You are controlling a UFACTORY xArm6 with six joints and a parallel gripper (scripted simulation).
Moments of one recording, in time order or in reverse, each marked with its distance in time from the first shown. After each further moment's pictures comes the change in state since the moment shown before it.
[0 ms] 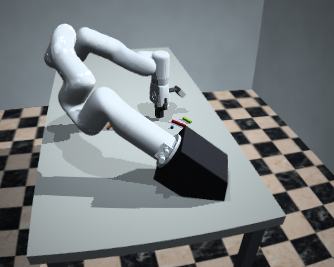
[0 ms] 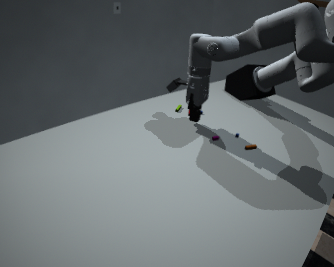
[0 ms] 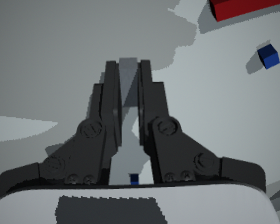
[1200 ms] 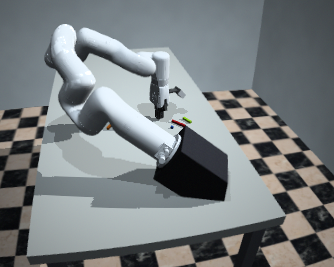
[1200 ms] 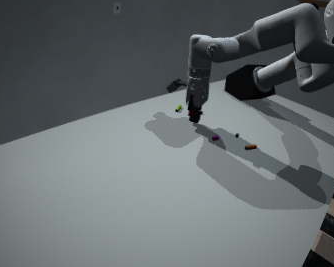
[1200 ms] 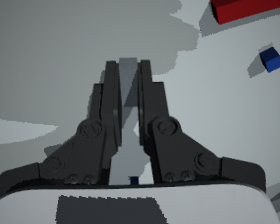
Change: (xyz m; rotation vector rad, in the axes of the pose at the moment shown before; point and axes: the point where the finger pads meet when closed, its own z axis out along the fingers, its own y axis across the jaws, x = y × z) arm 0.000 0.000 0.004 0.000 0.000 0.000
